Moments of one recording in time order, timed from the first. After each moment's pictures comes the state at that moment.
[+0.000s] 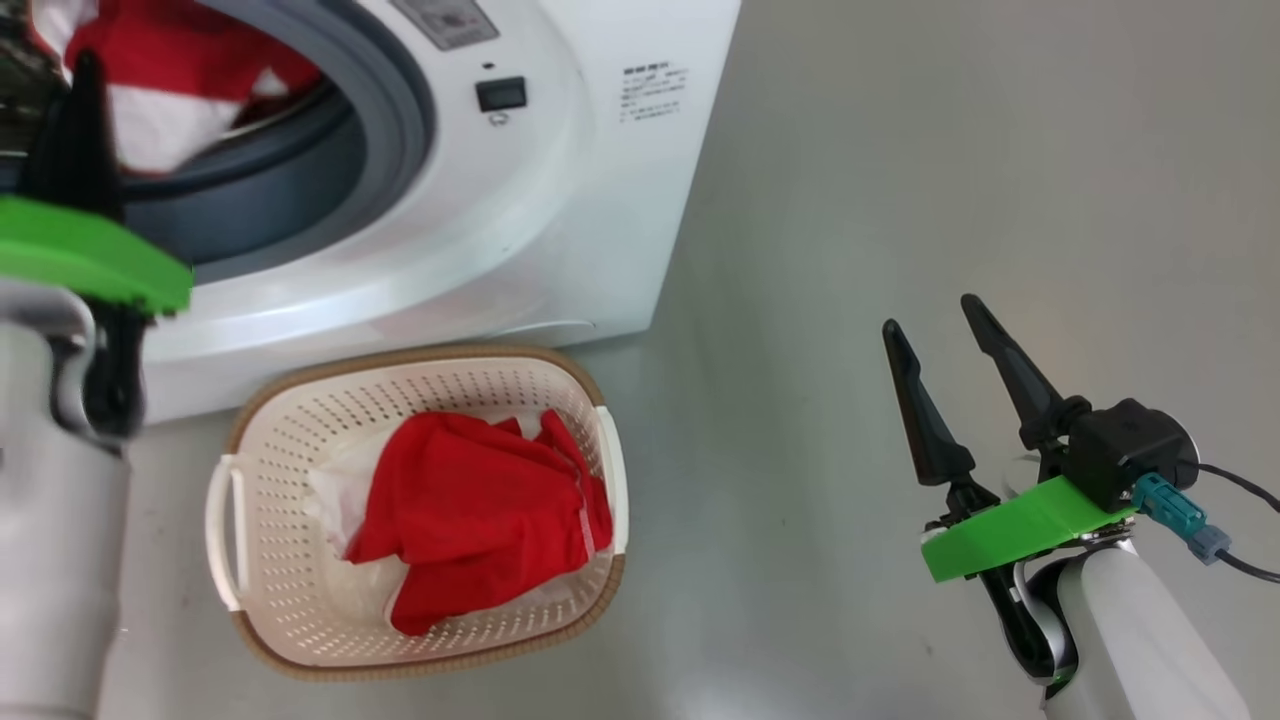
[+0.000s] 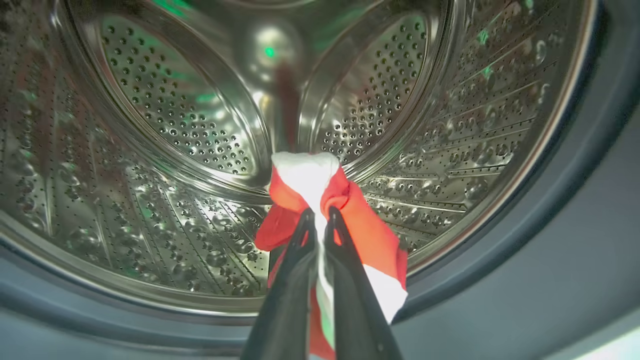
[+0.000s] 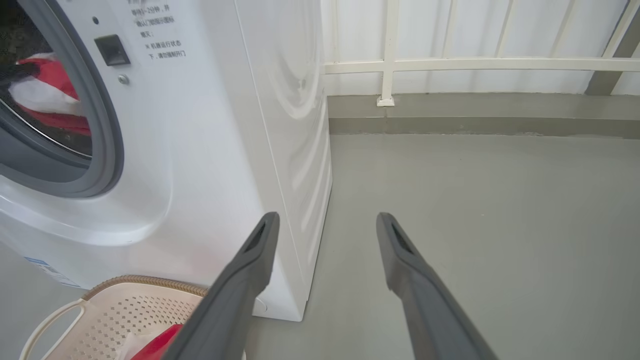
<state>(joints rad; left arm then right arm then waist) -0.99 0.30 -0.17 0.86 -0.63 -0.12 -0.25 -0.29 -0.07 0.11 0.23 0.25 0.13 -0.26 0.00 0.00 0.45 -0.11</state>
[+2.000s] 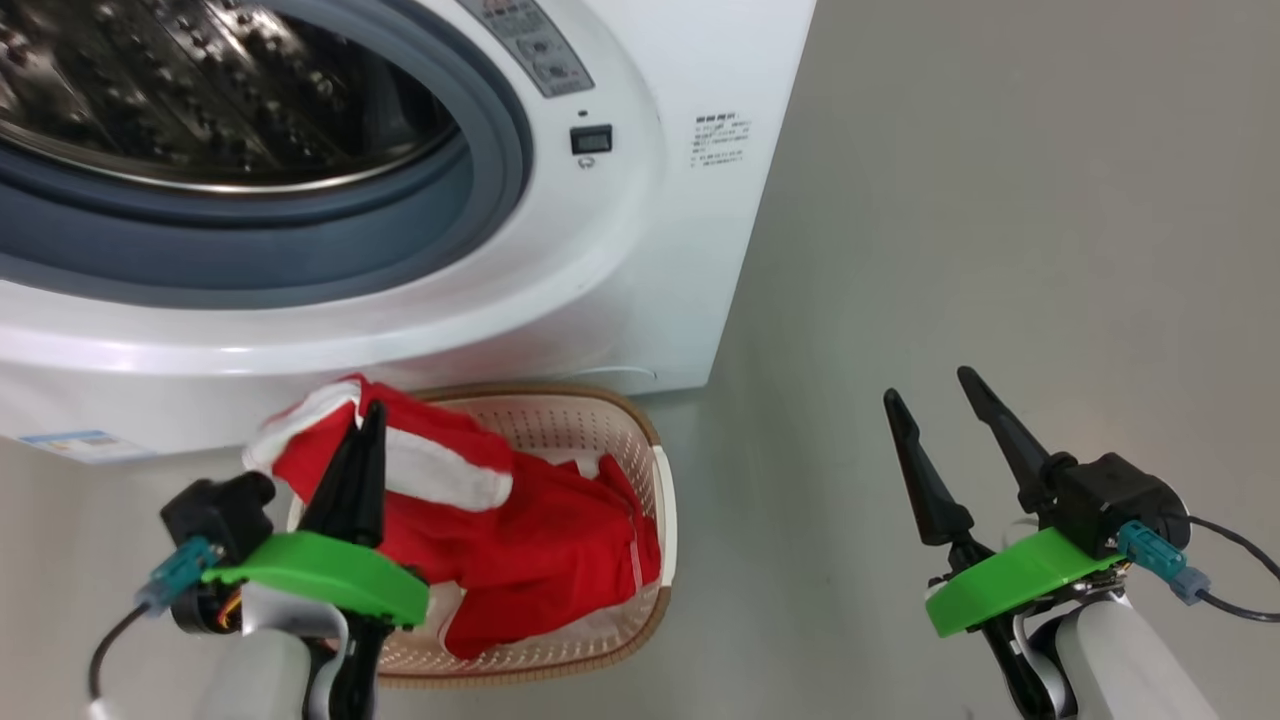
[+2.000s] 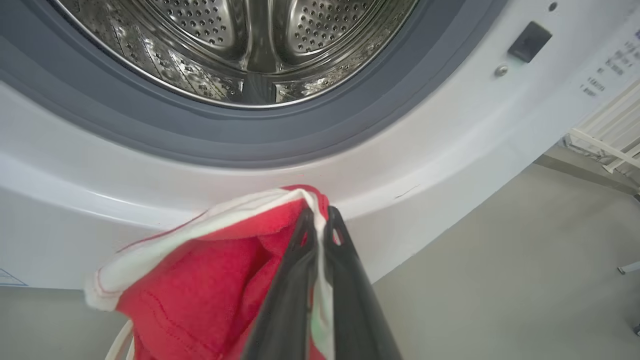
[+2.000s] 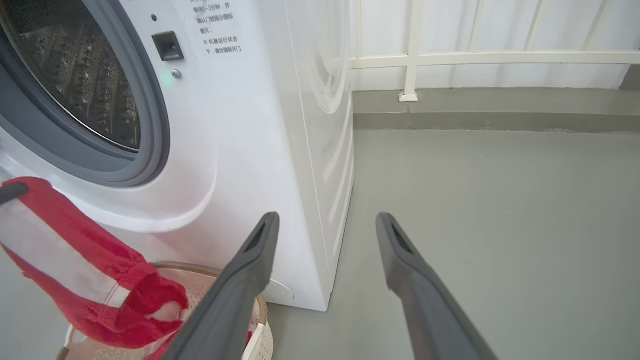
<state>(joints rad) -0.38 0.07 -0.10 0.48 -0.50 -0.10 -0.21 -0.21 -0.07 0.12 0.29 0.26 0.13 -0.26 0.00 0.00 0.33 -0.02</state>
